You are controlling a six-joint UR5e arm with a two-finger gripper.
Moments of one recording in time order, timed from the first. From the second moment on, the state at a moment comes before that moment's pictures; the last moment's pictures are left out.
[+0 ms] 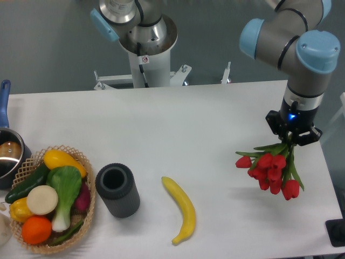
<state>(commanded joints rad) 2.79 -1.97 -1.43 -1.12 1.50 1.41</state>
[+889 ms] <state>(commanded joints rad) 2.79 -1.84 -1.50 -1.15 1.04 1.35</state>
